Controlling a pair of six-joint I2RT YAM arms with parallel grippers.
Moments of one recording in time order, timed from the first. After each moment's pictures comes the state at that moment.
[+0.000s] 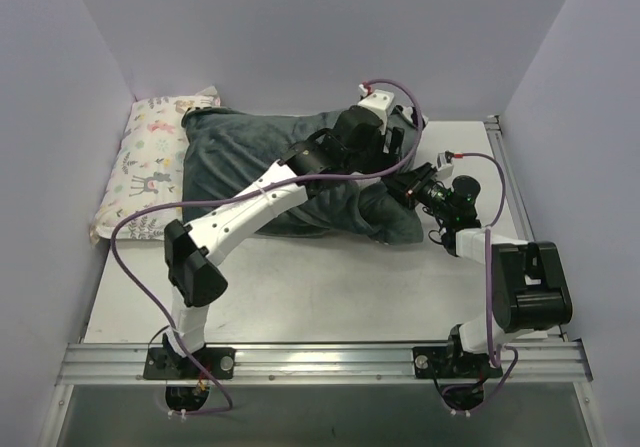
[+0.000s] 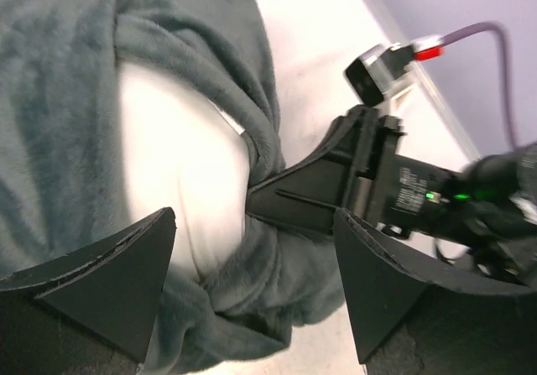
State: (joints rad) left arm -0.93 1.92 2.09 -0.60 -0.23 -0.38; right arm 0.07 1.53 0.56 0.92 -0.72 1.31
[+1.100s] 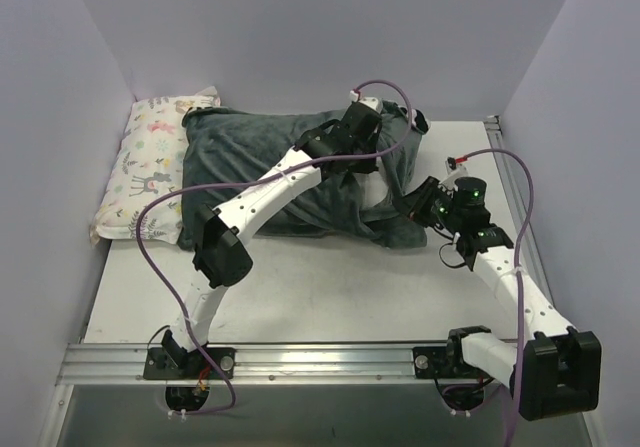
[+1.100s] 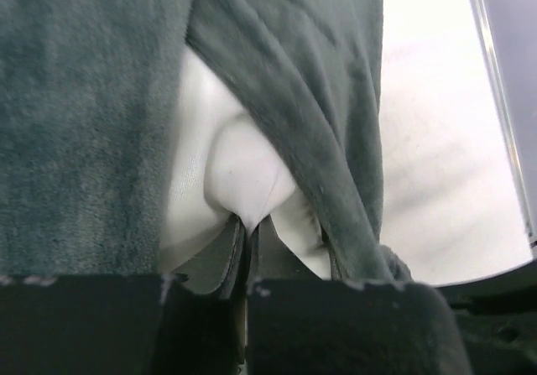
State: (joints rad) left arm -0.84 2.18 2.28 -0.77 -0.18 -0.55; right arm 0.13 1.09 0.67 -0.06 -0.44 0.70
